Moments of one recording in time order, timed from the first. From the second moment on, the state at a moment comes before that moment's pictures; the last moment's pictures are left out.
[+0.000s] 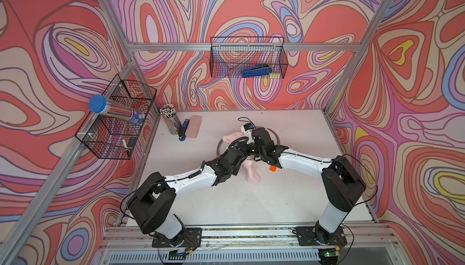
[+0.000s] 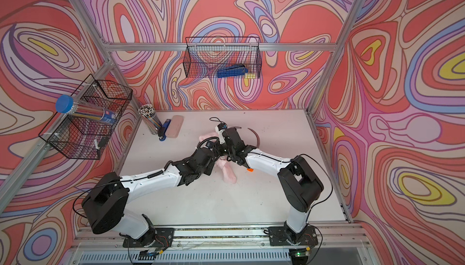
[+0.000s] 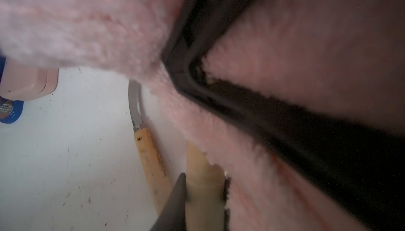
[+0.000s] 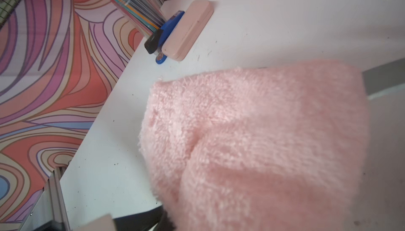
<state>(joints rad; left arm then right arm) -0.79 1.53 0.87 -0.21 -0.40 -0.25 0.69 1.76 1.13 0.08 -0.22 0.46</state>
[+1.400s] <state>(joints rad) -0.78 1.49 0.93 -0.49 -0.27 -0.54 0.53 1.54 0.88 0.07 -0.15 0.48</state>
